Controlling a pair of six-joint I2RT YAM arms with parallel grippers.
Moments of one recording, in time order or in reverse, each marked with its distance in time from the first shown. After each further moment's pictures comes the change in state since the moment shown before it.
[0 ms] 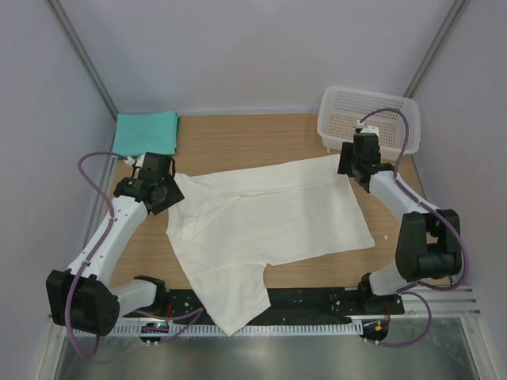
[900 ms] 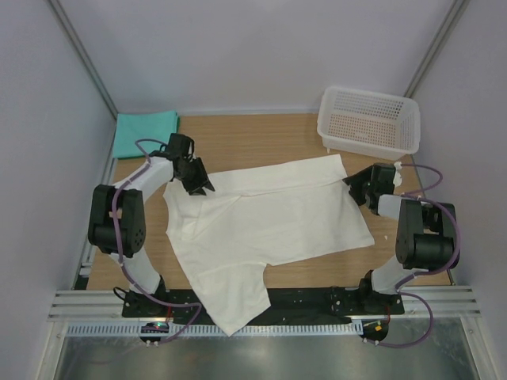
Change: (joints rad) left arm 0.022 0.577 0.207 0.269 0.521 0.113; right arm -0.222 0.105 -0.295 0.390 -0.325 0.780
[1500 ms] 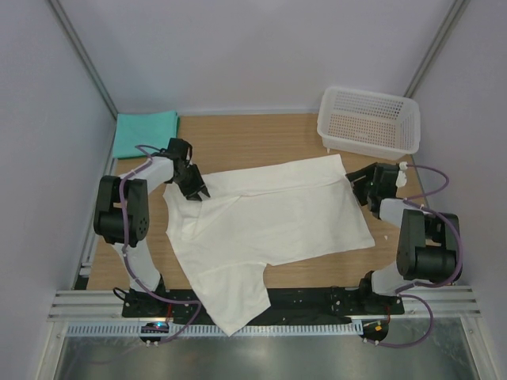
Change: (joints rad) left arm 0.050 0.116 0.001 -0.001 -0.023 -0.008; right arm -0.001 -0.083 -0.075 0.087 0.024 0.098
